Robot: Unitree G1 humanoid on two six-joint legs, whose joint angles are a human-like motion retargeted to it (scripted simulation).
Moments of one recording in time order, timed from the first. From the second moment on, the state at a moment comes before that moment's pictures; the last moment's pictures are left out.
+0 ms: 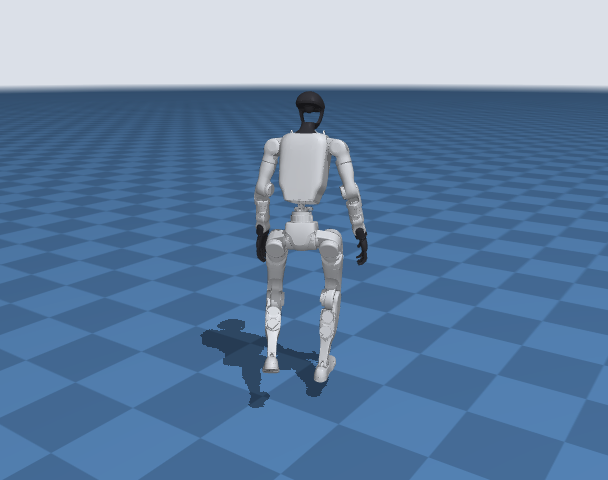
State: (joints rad) left arm -0.10 0.26 -0.24 1.11 -0.12 -0.02 0.06; right arm -0.13 -0.32 0.31 1.01 0.10 -0.01 -0.04; waist -0.11 0.04 0.19; left_leg -0.47 0.21 0.17 1.28 -0.39 0.00; right_leg -0.54 0.03 -0.13 0.71 -0.44 -0.02
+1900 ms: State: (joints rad) left arm -0.10 0.23 -0.27 1.22 0.06 0.00 -0.04; right arm -0.07 -0.22 0.26 1.17 -0.07 0.00 0.07; waist -0.06 -0.19 -0.09; left_leg -0.67 -0.16 0.25 0.76 -0.32 0.12; right_leg -0.36 -0.25 -0.05 1.30 -0.33 0.08
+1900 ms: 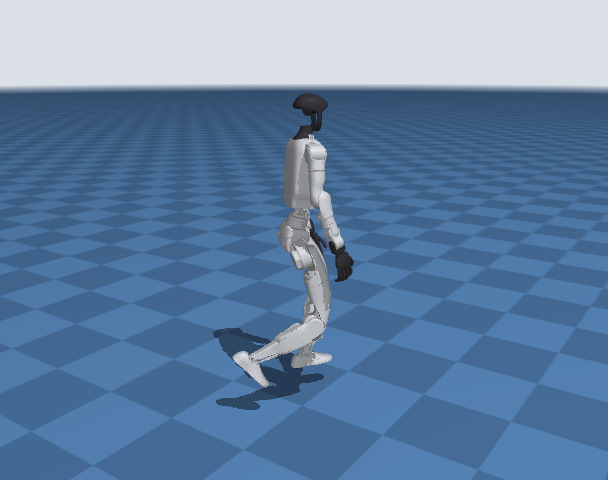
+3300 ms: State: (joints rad) left arm 0.00 0.32 -0.27 1.18 0.20 -0.01 -0.06; right arm -0.18 -0.26 0.26 1.03 -0.13 0.00 0.08; waist -0.08 -0.10 -0.25; left_leg -0.66 -0.06 -0.01 0.74 -0.35 -0.07; right_leg -0.47 0.13 0.20 0.50 -0.42 0.08
